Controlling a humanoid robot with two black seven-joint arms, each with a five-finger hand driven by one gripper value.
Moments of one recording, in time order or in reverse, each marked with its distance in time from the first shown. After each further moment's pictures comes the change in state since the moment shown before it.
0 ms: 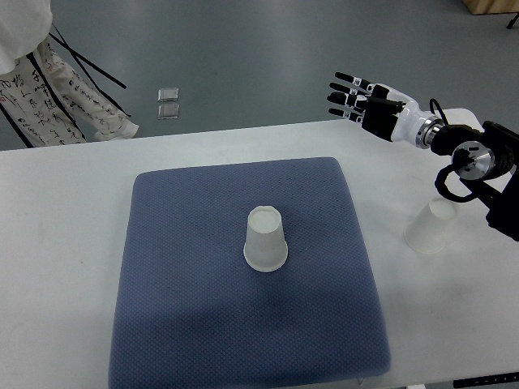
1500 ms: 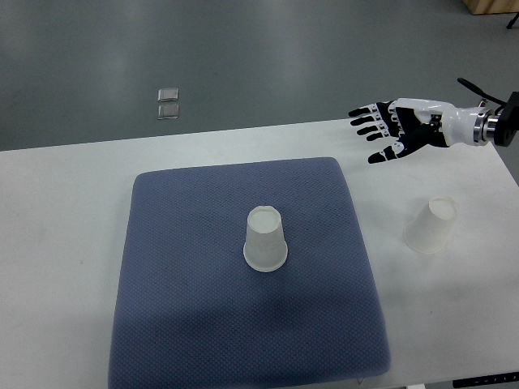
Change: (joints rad) left arm -0.009 0.000 0.001 -0.006 0.000 0.000 -0.003; right arm -0.007 -0.316 -0.001 0.278 -0.775 0.245 0.067
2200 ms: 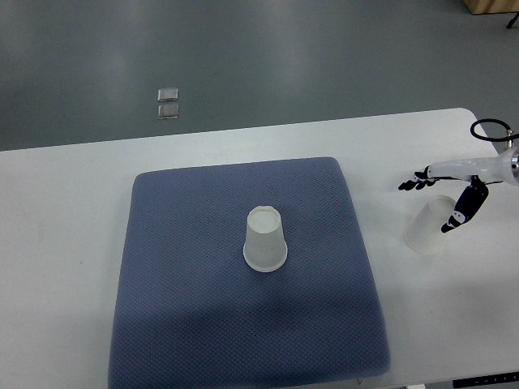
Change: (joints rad) left arm 0.000 0.000 0.000 0.000 0.000 0.000 -0.001; right arm -0.002 -0.212 -0.264 0.156 -0.641 -0.119 0.197
